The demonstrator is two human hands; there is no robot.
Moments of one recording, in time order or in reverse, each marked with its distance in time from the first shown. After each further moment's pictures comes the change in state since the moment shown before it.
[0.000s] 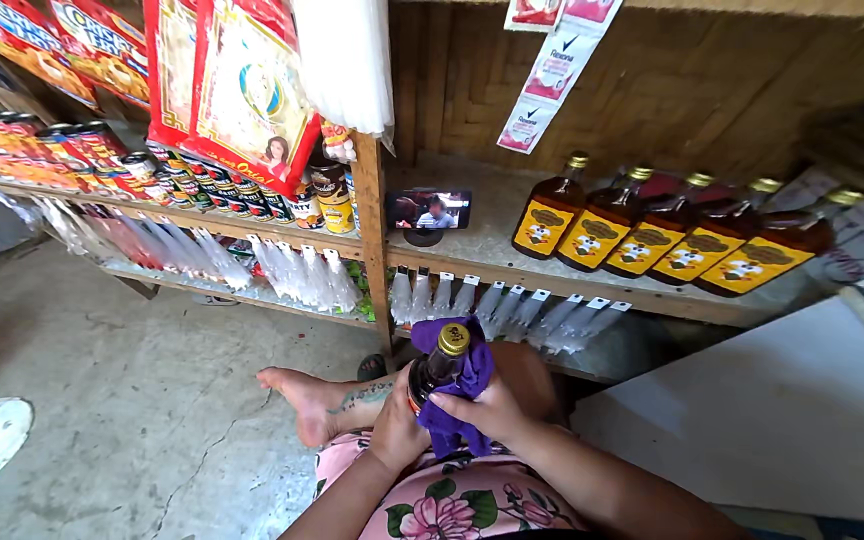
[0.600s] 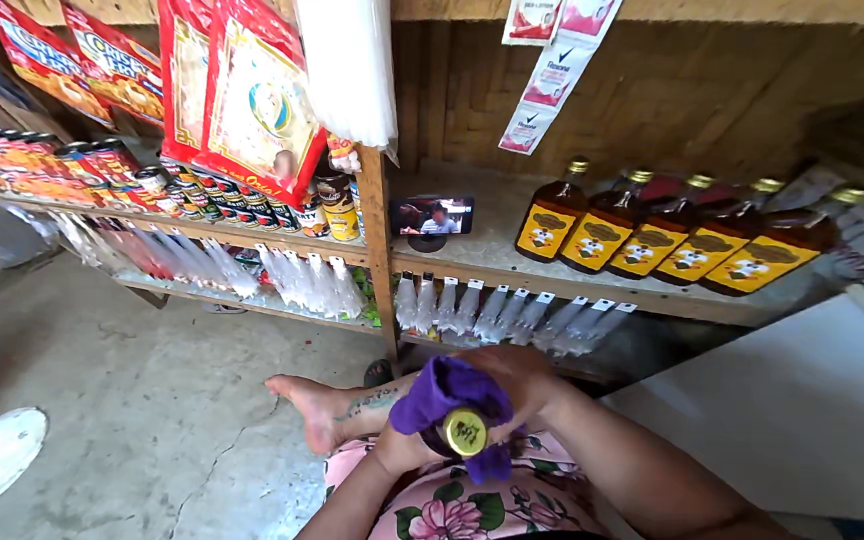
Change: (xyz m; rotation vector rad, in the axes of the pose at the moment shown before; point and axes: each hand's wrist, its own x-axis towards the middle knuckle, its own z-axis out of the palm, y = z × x) left_hand -0.005 0.017 -0.023 -0.437 -0.099 0.014; right_hand 0.050 -0.053 -0.034 -0.103 -0.675 -0.386
